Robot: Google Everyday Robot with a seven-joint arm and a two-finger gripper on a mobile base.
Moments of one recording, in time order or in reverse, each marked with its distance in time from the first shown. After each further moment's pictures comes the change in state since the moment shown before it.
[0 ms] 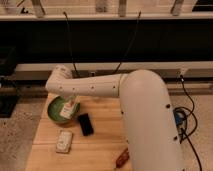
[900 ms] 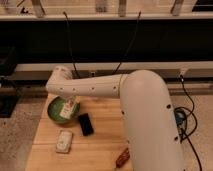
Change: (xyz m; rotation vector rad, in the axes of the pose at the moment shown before) arm -0.002 -0.003 0.001 0.019 -0.001 -0.026
